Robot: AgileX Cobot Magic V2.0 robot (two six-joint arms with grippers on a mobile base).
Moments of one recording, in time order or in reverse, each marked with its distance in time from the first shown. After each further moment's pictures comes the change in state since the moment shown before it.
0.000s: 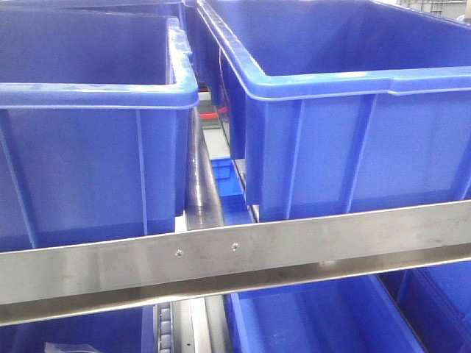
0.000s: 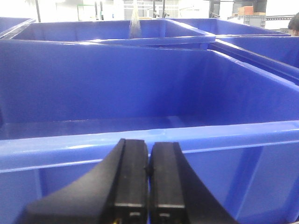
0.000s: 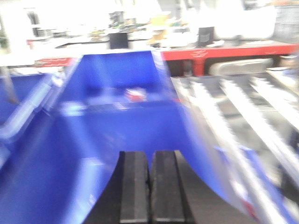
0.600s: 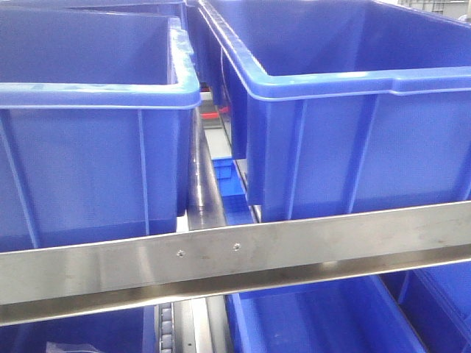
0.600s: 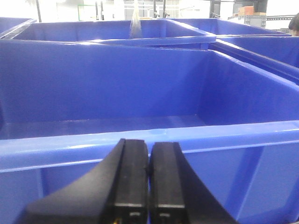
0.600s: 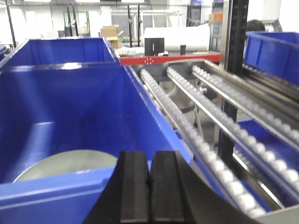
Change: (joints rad) left arm 0.000 0.000 0.000 0.000 0.000 0.000; right arm -0.155 -0.655 0.604 0.004 0.003 -0.015
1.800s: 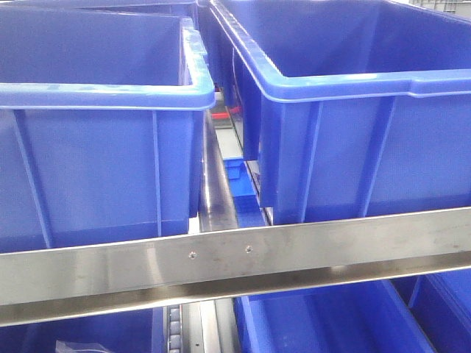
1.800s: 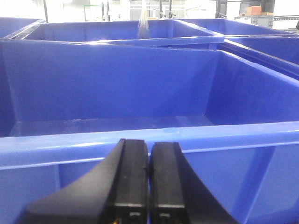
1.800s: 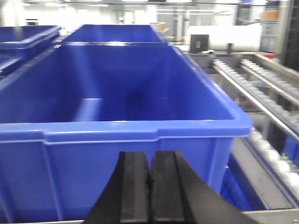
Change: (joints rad) left arm 0.000 0.000 0.000 0.000 0.000 0.000; right arm 0.163 -0.203 0.215 -0.314 -0.032 0.275
